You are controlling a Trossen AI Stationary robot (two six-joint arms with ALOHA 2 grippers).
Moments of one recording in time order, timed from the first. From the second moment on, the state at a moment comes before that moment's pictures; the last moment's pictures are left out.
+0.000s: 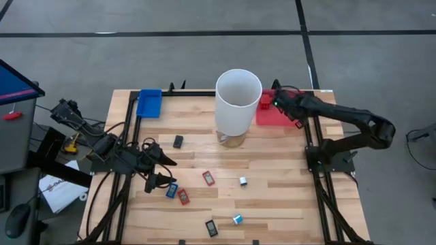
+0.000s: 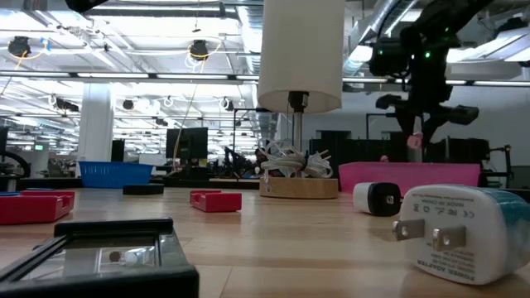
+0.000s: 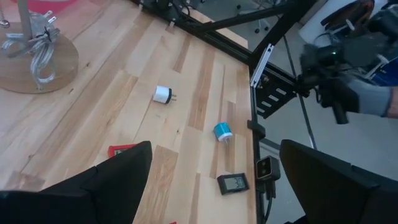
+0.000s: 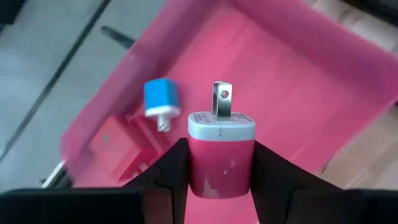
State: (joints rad) left arm -0.63 0.90 0.84 -0.43 -0.47 -0.78; right arm -0.60 1.26 0.84 -0.87 0.55 1.79
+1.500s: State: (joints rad) left arm -0.63 0.90 0.84 -0.43 -0.45 -0.82; right arm -0.38 1.07 0.85 -0.71 0.37 1.22
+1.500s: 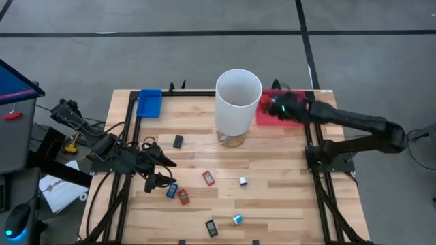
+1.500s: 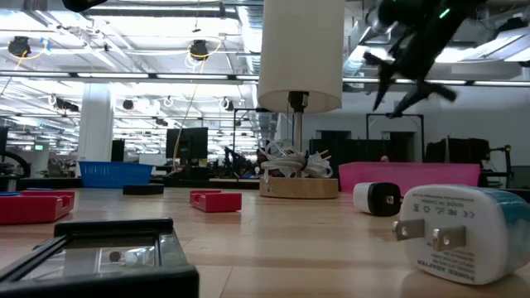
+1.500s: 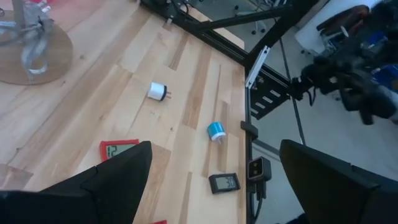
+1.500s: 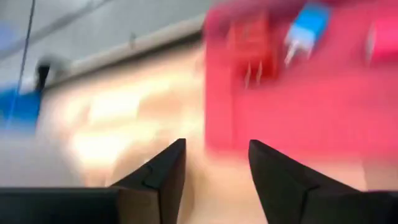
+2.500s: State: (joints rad) left arm -0.63 0.90 0.84 -0.39 -0.39 -0.79; right arm 0.58 1.59 1.08 -0.32 0.08 0.29
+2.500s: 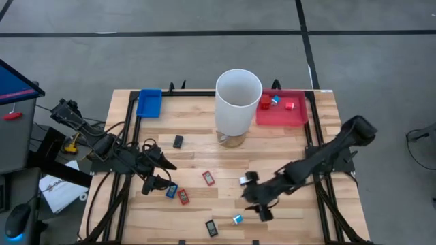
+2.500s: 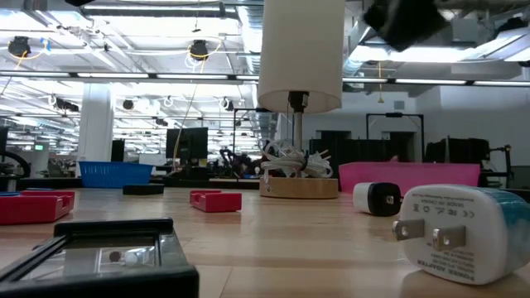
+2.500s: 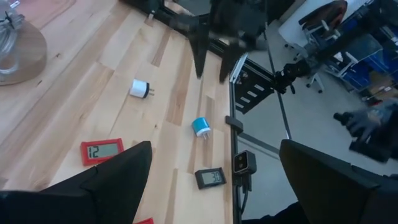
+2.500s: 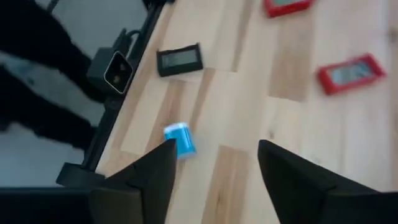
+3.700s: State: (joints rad) left arm -0.63 0.90 0.84 -0.39 -0.31 -0.79; right arm 0.60 2.02 1.26 -0.25 0.00 0.08
